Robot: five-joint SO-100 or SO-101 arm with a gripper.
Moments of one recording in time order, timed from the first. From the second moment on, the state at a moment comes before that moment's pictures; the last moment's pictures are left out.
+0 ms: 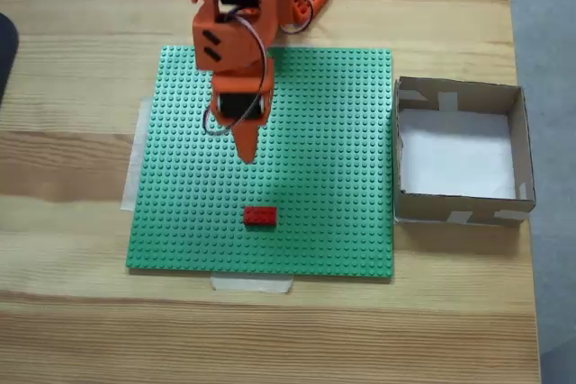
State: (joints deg) arm -1.8 110.2 113.5 49.5 -4.4
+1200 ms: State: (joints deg) arm -3.9 79.0 89.3 57.7 -3.4
